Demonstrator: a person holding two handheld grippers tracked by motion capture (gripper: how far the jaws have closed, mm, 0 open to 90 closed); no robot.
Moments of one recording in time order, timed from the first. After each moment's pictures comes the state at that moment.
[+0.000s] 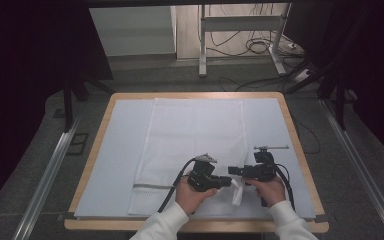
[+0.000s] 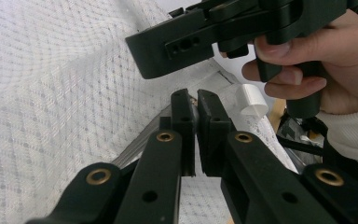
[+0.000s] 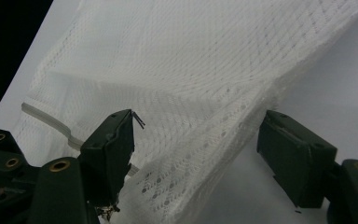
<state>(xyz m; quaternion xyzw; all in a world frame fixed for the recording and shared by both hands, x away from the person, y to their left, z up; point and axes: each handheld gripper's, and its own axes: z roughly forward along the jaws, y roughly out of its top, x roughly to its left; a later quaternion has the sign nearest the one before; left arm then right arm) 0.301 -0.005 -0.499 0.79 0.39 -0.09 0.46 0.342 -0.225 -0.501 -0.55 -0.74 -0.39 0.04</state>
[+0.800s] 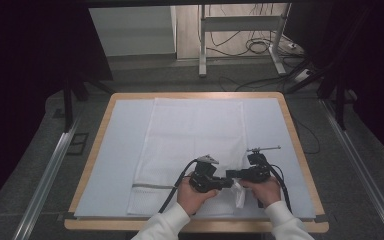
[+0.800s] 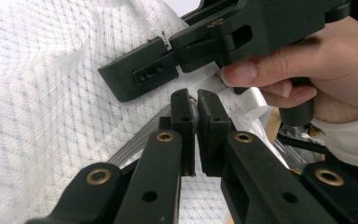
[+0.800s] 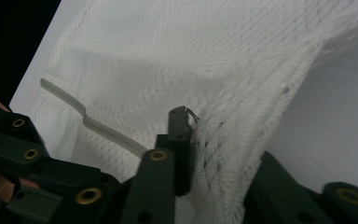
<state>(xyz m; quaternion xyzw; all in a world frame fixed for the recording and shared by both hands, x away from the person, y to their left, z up) 0.301 -0.010 -0.503 0.79 0.39 -0.09 0.46 0.345 -0.214 -0.512 -0.52 -0.76 -0.39 0.09</state>
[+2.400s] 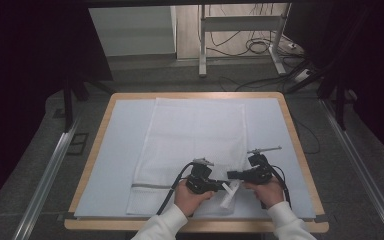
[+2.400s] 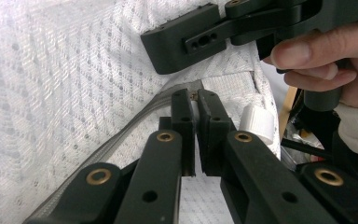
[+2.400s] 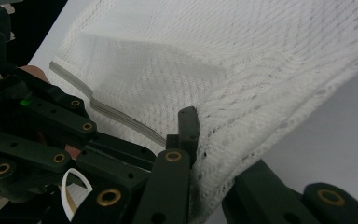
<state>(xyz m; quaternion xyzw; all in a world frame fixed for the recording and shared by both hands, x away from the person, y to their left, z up) 0.304 0.000 -0.525 0.79 0.40 -0.12 0.45 0.340 -0.217 -0.509 -0.48 -0.78 -0.40 0.08</state>
